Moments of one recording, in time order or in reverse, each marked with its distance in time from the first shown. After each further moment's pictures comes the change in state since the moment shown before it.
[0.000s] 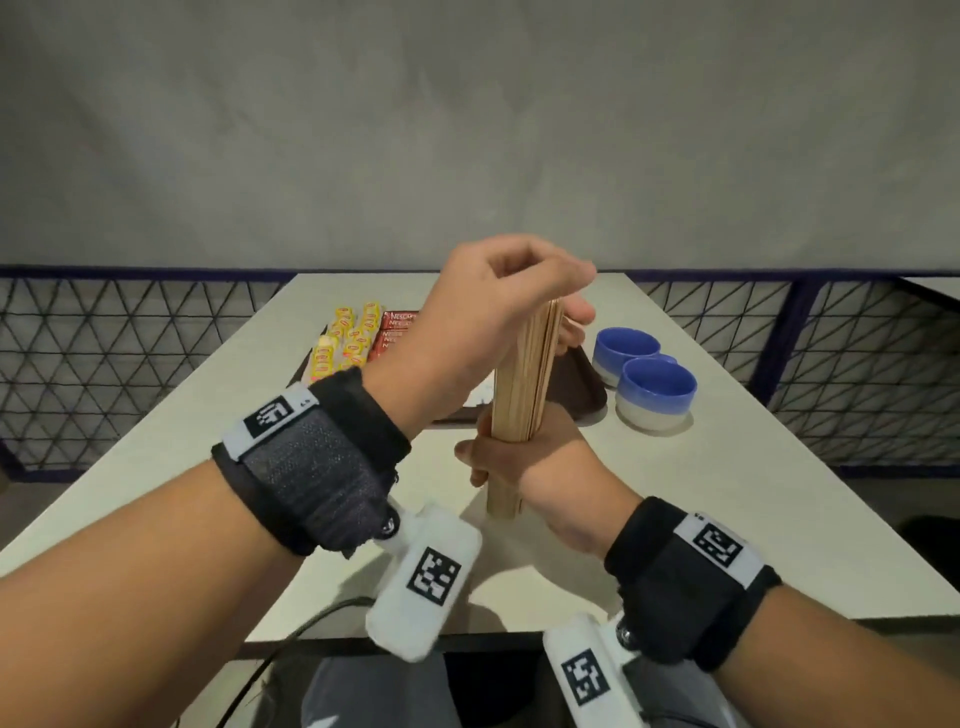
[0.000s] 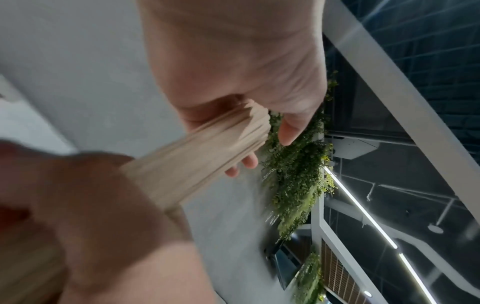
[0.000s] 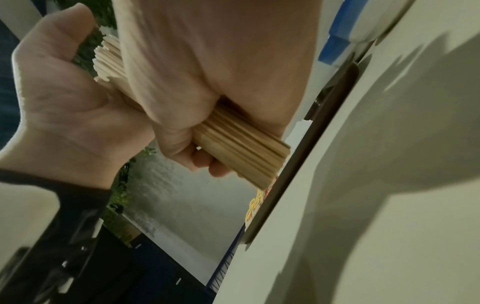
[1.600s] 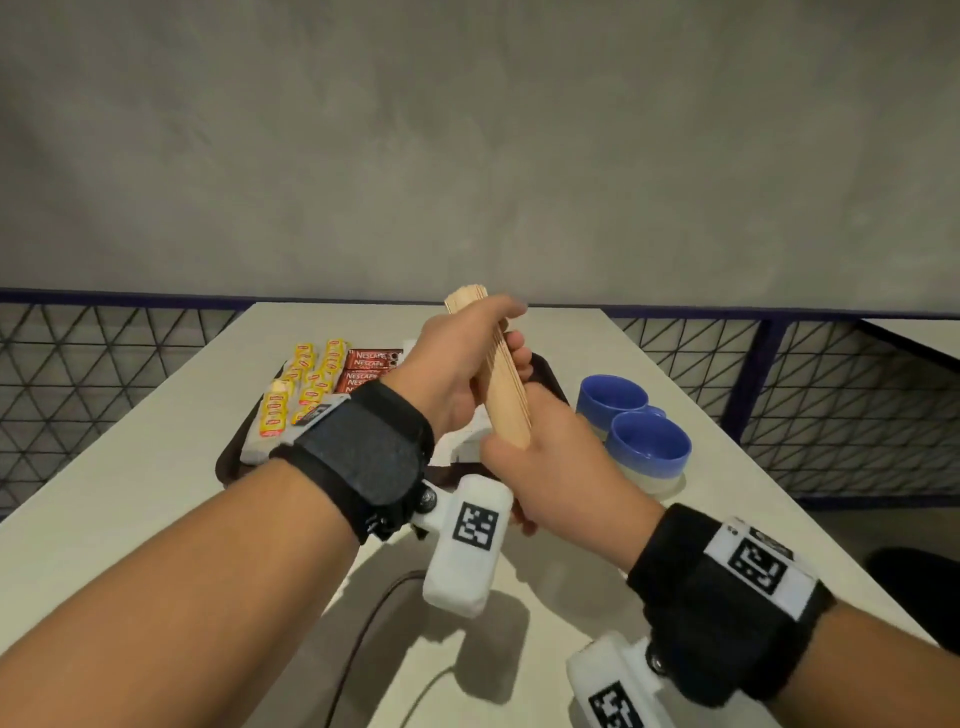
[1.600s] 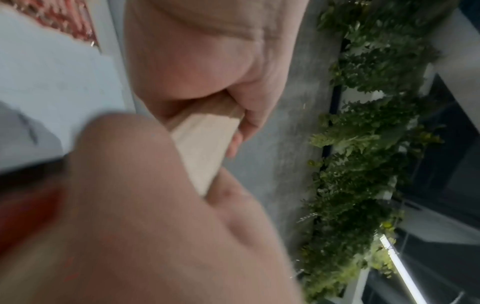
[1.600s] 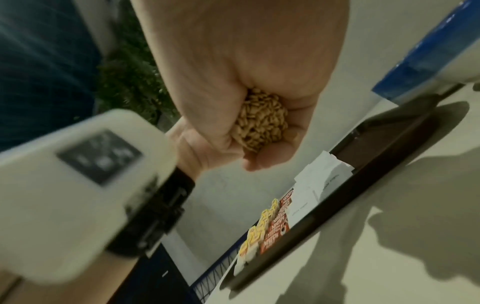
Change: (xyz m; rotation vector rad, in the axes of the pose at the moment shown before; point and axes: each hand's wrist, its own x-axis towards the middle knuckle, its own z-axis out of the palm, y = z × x) left_hand 0.091 -0.057 -0.011 -0.360 0.280 -0.491; right_hand 0.046 -0.038 -0.033 -0.479 0.060 0.028
